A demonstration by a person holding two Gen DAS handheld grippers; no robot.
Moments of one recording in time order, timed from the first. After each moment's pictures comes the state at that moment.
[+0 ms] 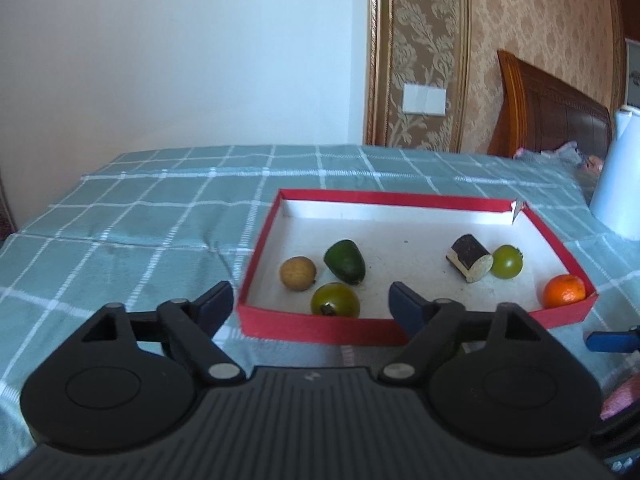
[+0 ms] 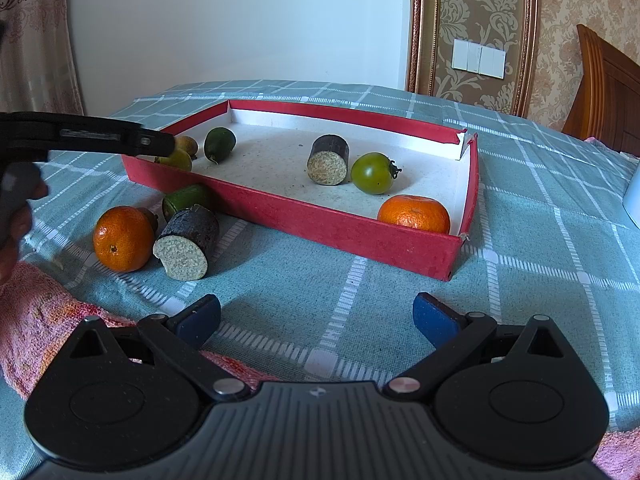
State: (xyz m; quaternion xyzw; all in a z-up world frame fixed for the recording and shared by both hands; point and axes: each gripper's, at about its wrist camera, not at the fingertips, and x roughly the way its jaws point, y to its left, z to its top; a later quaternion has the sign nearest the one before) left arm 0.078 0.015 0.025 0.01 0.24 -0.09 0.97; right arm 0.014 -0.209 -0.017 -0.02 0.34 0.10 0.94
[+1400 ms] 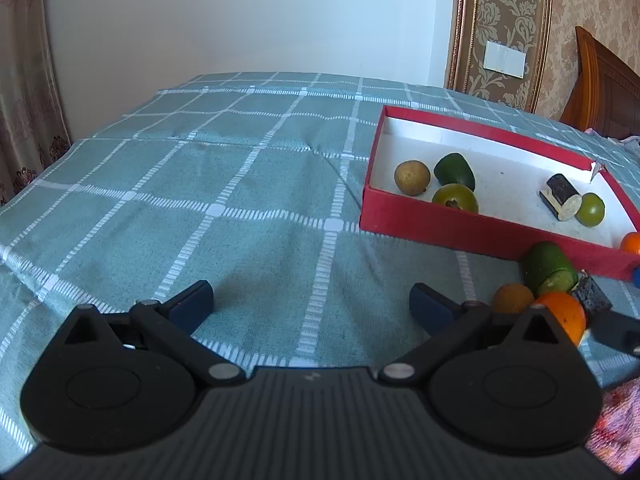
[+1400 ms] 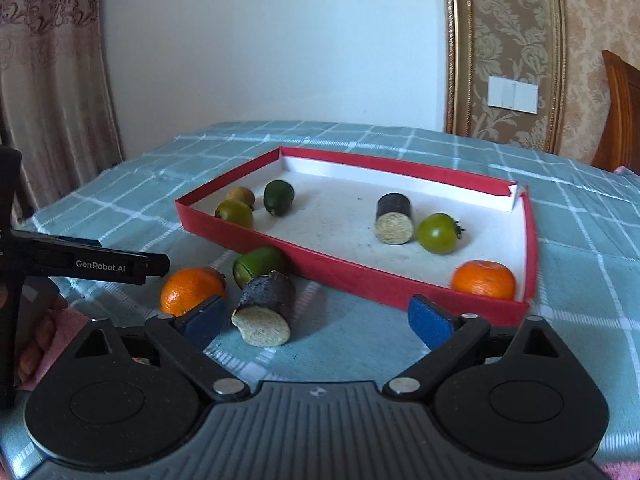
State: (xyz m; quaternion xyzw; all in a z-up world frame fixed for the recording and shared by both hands) left arm 0.070 0.061 -0.014 -0.01 0.33 0.01 0.94; right arm 0.026 -0.171 0.003 -0.02 0.30 0.14 0.94
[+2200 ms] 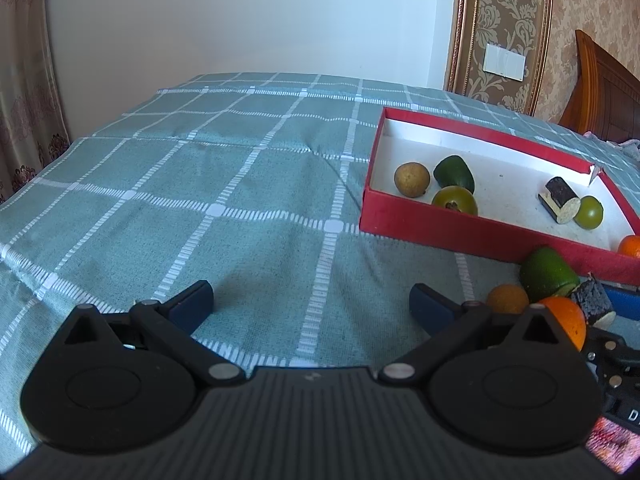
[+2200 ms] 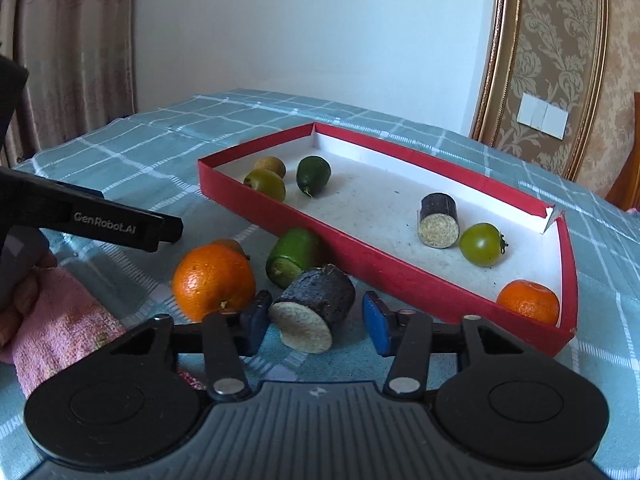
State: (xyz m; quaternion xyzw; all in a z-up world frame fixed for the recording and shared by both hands) left arm 0.070 0.062 -0.014 -0.01 0.33 0.01 0.95; right arm 0.026 -0.135 -0.010 -0.09 0.30 0.16 0.94
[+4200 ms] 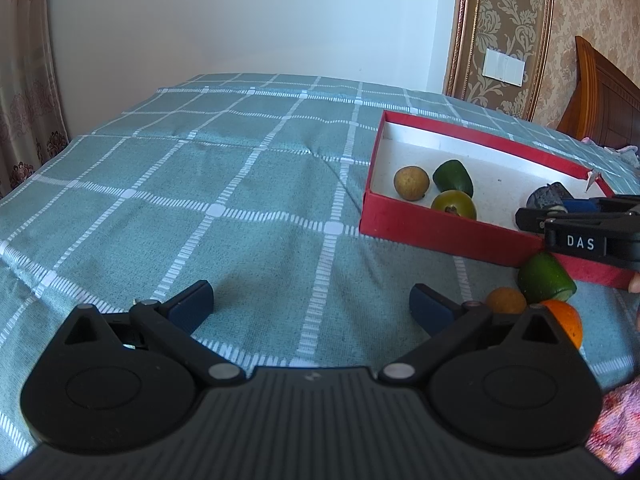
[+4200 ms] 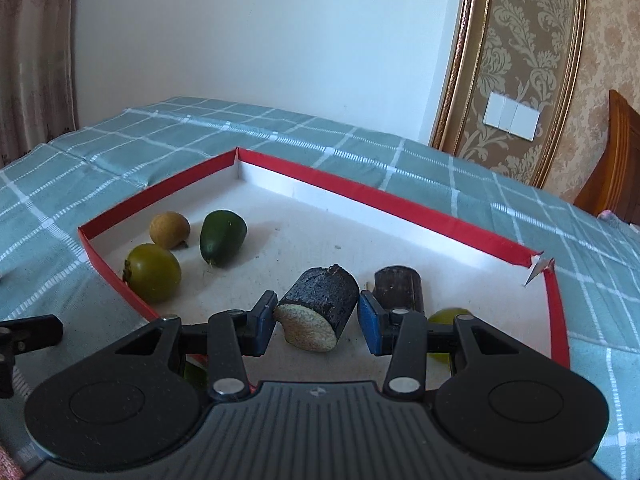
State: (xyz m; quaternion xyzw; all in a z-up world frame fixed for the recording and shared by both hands) left arm 0.070 0.063 -0.014 -0.02 0.32 0.01 0.95; right arm 0.121 -0.141 -0.001 -0.09 0.30 0.09 0.94
